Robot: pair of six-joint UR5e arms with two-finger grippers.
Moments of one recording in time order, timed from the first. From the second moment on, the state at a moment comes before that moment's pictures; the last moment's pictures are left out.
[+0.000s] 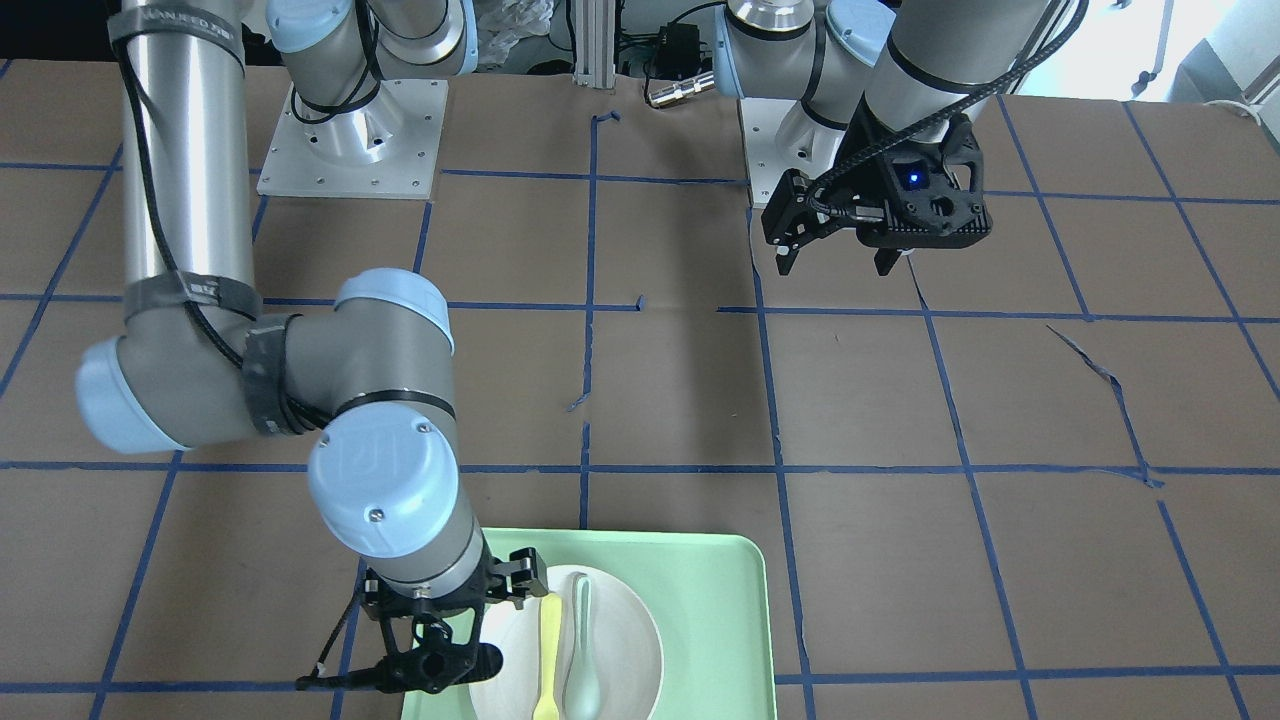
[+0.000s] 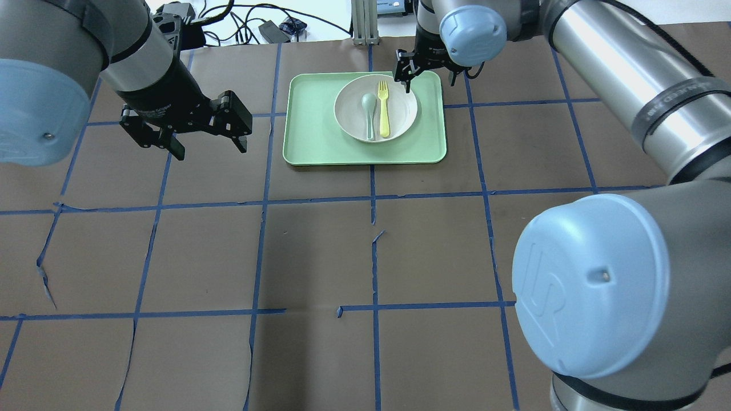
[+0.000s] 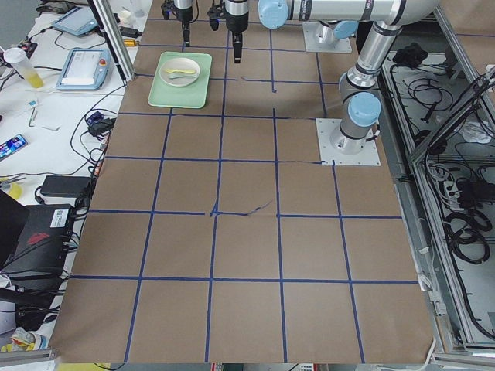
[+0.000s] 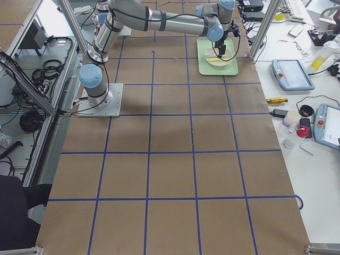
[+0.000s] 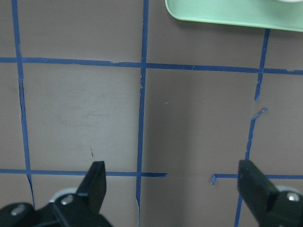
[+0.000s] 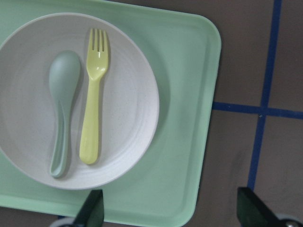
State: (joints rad) left arm -1.60 -1.55 -1.63 -1.51 1.53 -0.09; right arm 1.76 -0.84 1.12 -1.93 -1.56 0.08
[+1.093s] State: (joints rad) left arm -1.60 -1.57 -1.64 -1.51 1.53 -0.09; right arm 1.81 -0.68 0.99 -1.98 -1.50 0.23
